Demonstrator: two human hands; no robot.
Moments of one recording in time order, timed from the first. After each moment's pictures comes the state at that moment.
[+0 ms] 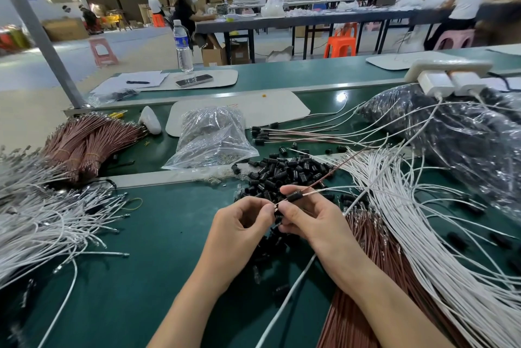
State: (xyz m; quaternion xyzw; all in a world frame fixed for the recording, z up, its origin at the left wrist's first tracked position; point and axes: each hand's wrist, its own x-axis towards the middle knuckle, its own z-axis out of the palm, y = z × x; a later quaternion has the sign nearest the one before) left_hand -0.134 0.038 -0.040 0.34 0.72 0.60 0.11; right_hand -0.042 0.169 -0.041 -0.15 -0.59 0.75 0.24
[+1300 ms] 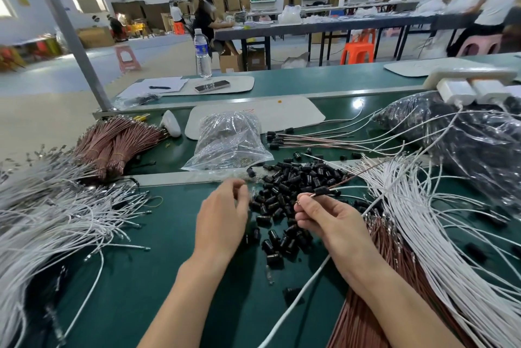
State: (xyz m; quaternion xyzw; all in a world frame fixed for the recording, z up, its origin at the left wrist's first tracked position) left_hand -0.174 0.031 -0.032 0.26 0.88 0.39 -0.08; right_hand -0.042 0.173 -0.035 -0.18 -0.52 0.80 0.23
